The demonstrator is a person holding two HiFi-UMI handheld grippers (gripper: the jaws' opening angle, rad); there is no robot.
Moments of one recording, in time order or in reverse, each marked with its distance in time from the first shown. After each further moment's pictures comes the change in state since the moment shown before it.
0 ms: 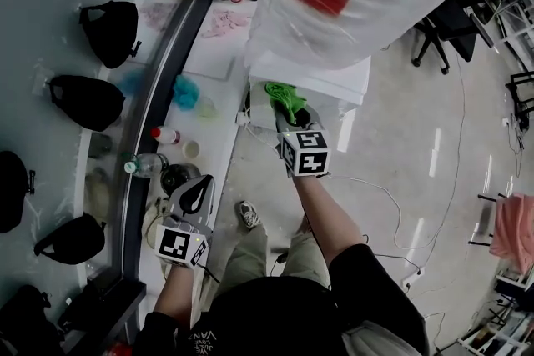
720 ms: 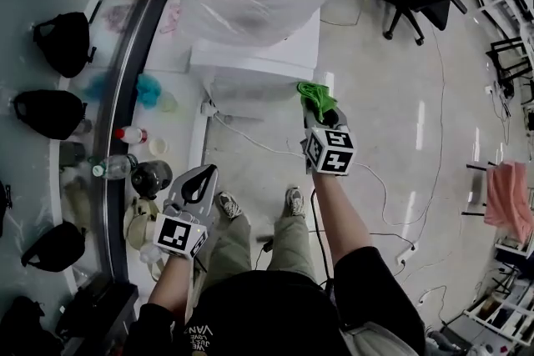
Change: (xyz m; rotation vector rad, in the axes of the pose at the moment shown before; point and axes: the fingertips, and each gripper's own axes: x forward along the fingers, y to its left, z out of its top) left arm 0.057 -0.101 -0.002 0.015 0.015 -0.178; right arm -0.119 -0.169 -0.037 0.084 0.015 -0.286
